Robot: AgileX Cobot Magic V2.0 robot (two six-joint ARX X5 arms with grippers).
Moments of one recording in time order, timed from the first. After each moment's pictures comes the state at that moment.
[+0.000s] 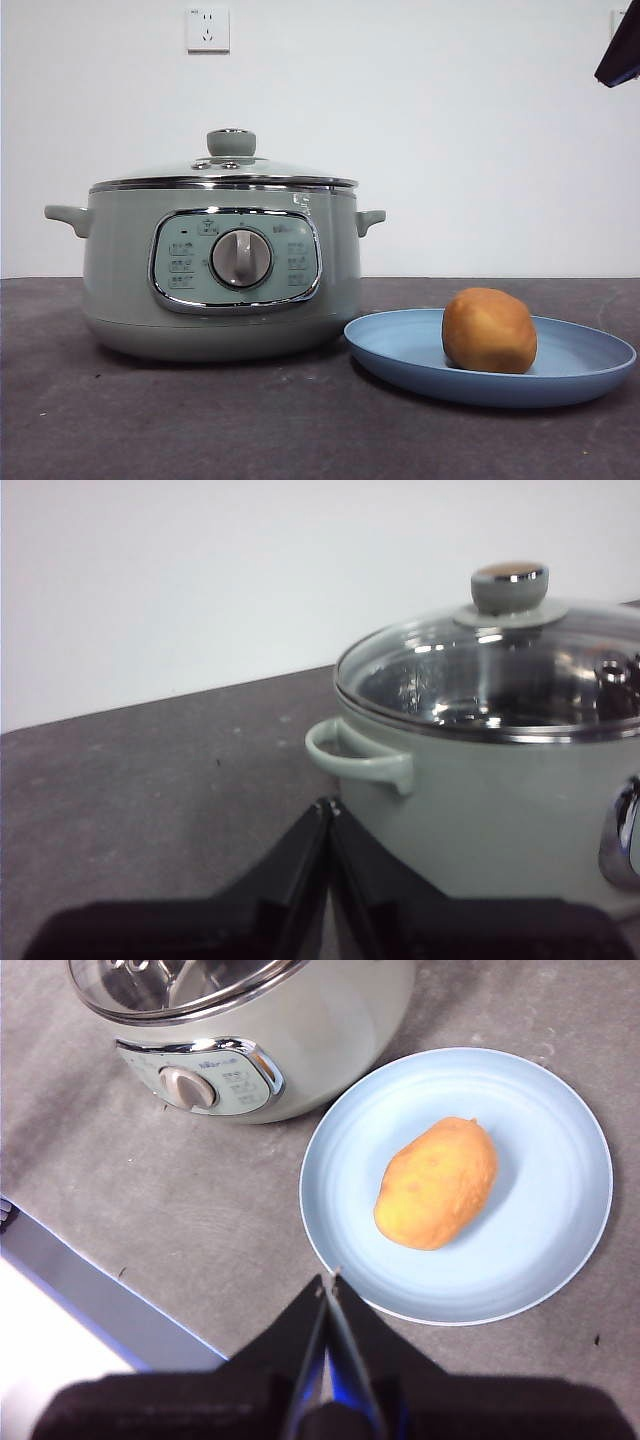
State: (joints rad) left arm -0.03 0.06 0.04 0.01 0.18 0.12; right arm 0.46 0.75 0.80 -0.81 -0.26 0.11
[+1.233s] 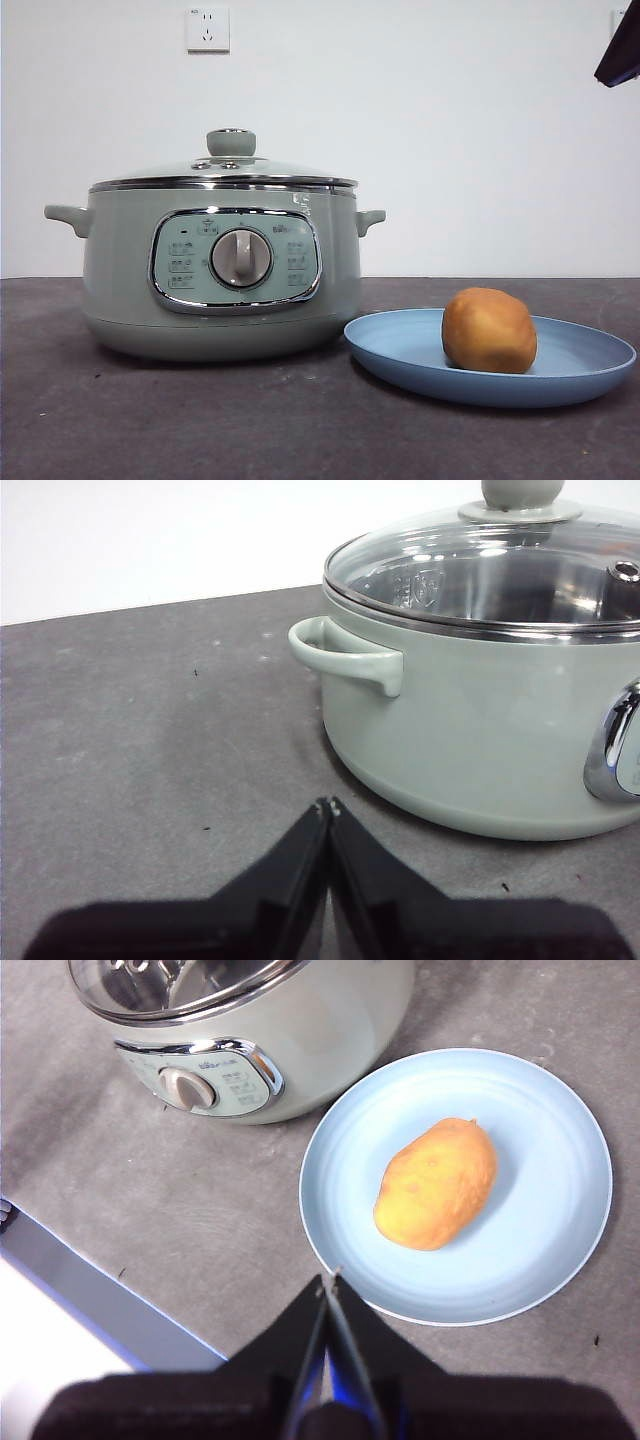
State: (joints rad) left arm -0.03 0.00 0.02 -0.17 0.19 0.08; right arm 0.46 0.75 0.80 -0.81 -0.26 0.11
